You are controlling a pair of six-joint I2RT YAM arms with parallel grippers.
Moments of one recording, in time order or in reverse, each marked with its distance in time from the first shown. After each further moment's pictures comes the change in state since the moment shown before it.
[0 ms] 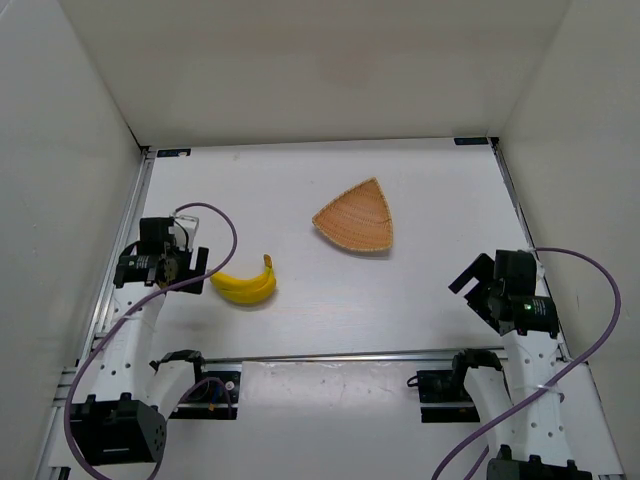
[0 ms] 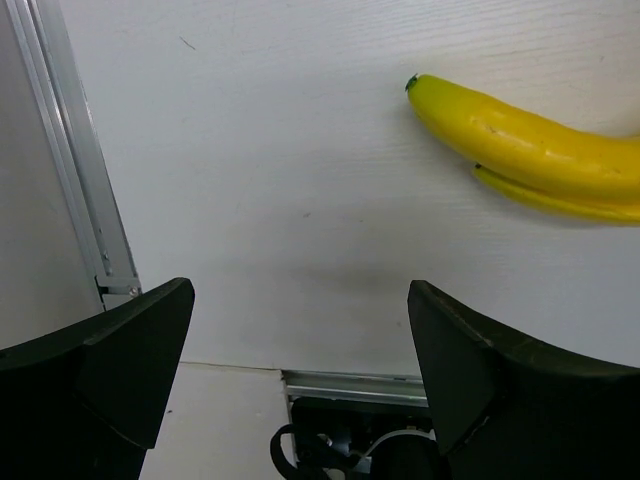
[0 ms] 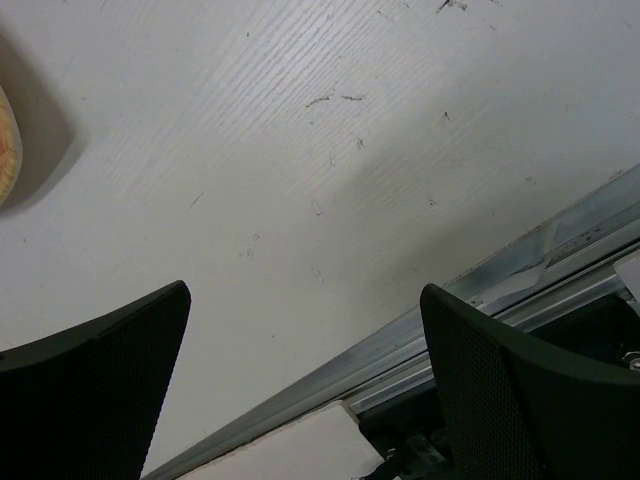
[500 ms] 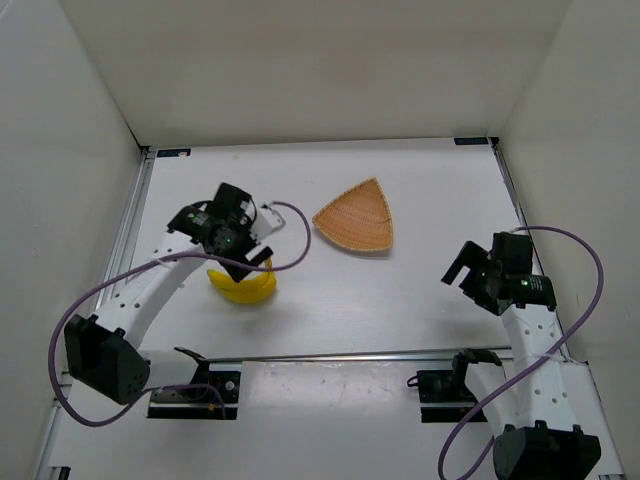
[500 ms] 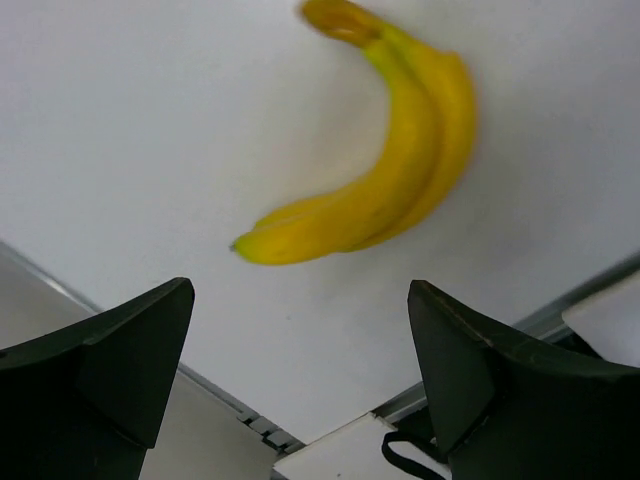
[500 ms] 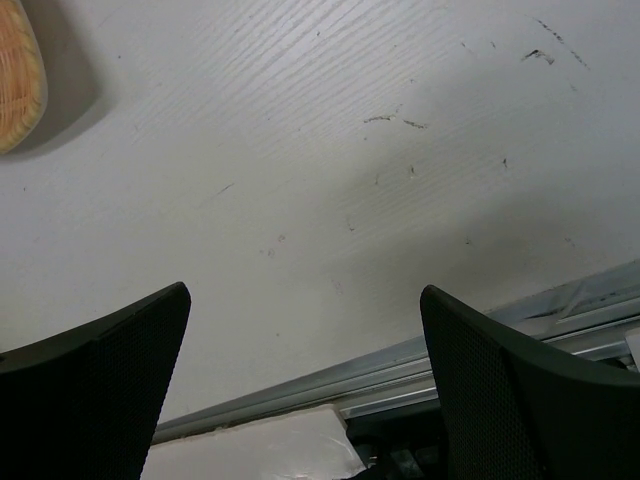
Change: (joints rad) left arm -0.437 0.337 0.350 -0.111 0.062 0.261; right arm 0.000 0.144 0.040 0.094 -0.115 -0.165
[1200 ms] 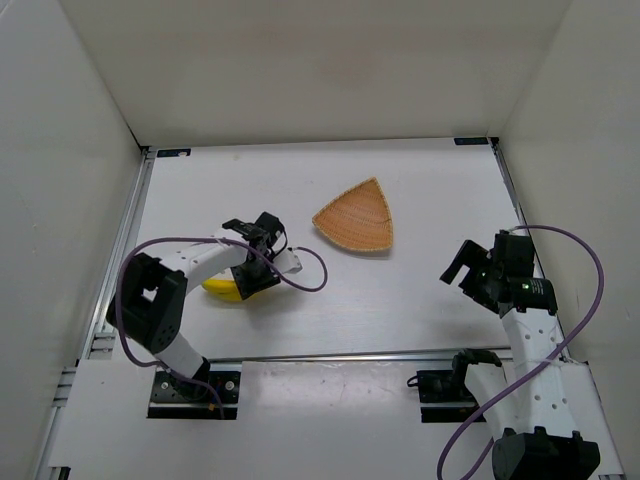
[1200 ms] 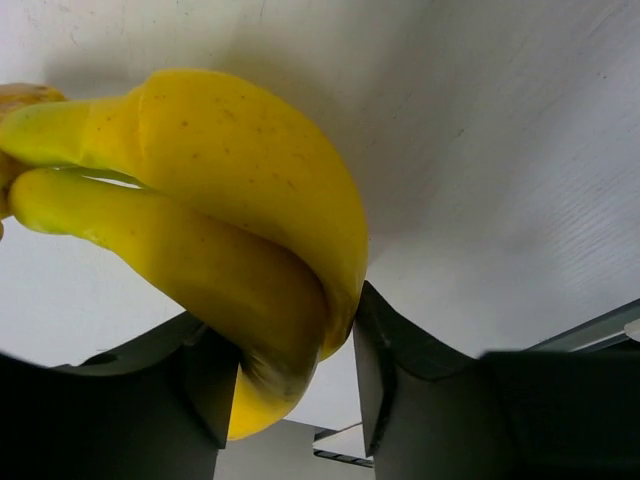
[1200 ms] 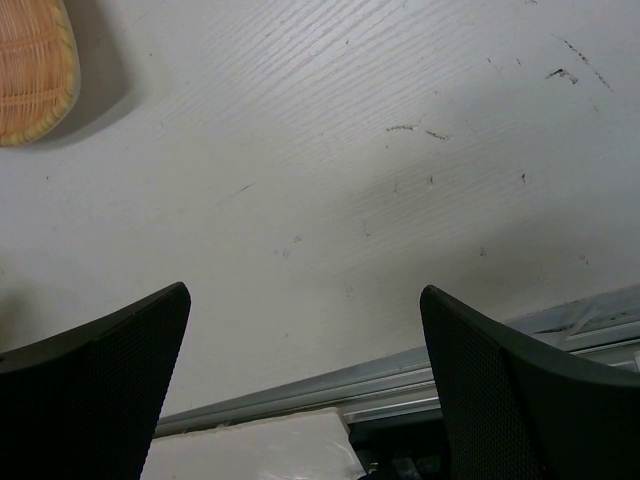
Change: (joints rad) left arm -0.154 0.324 -0.221 0.140 -0.031 0.136; right arm 0.000 -0.014 0.000 0.023 -0.042 -0.029
